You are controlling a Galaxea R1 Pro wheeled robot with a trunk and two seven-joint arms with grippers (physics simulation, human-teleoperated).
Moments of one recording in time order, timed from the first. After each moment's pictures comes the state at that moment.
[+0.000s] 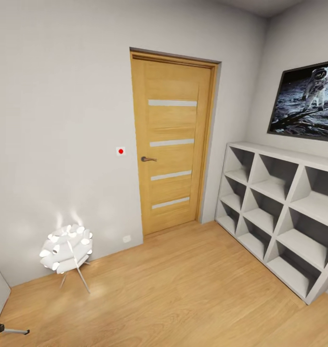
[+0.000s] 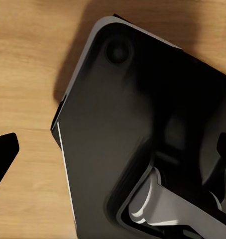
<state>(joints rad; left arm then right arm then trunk) 0.00 -0.01 0.05 -0.05 0.42 -0.06 0.01 -0.21 -0.15 -0.35 0.03 0.51 0.00 0.19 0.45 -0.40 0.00</state>
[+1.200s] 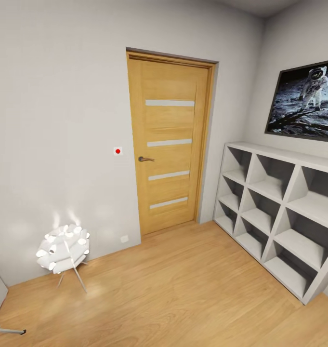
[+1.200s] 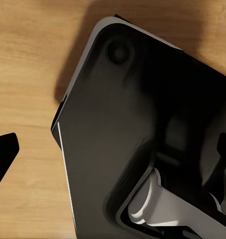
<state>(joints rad) 0.00 -0.01 0.05 -0.05 0.43 -0.06 0.01 -0.21 -0.15 -0.35 0.03 0.51 0.01 0.19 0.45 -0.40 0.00</state>
